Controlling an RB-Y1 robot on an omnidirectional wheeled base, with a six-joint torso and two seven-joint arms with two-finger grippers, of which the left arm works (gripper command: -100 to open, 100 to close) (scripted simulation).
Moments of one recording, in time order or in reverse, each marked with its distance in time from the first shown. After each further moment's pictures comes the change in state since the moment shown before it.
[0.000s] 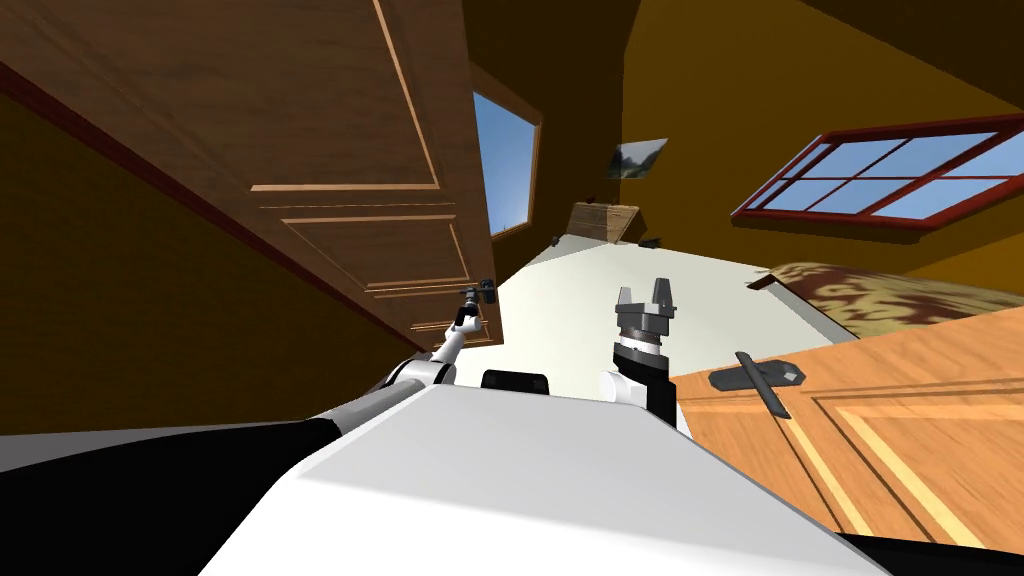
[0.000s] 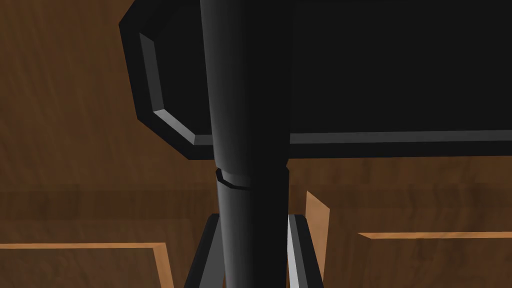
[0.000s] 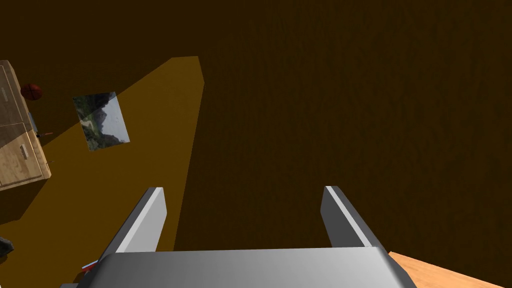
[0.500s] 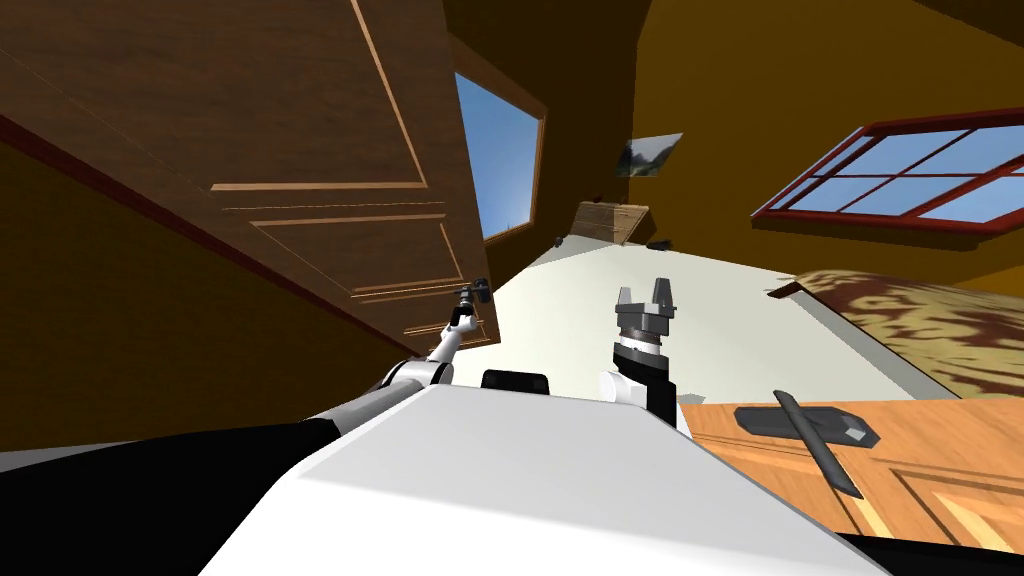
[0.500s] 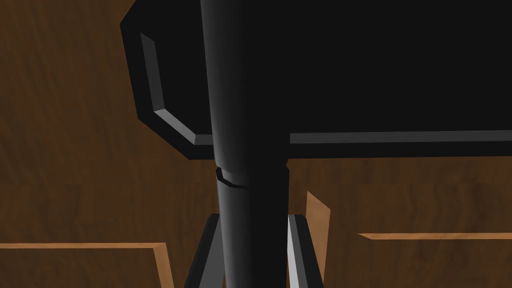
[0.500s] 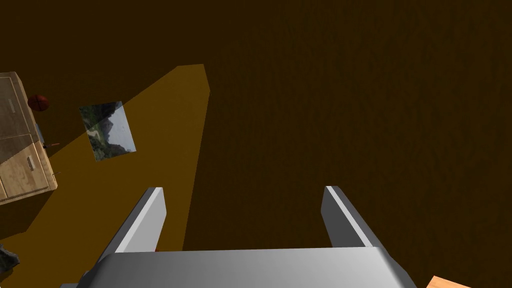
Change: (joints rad) arm 0.006 0.019 0.052 -0.003 0.015 -0.008 -0.014
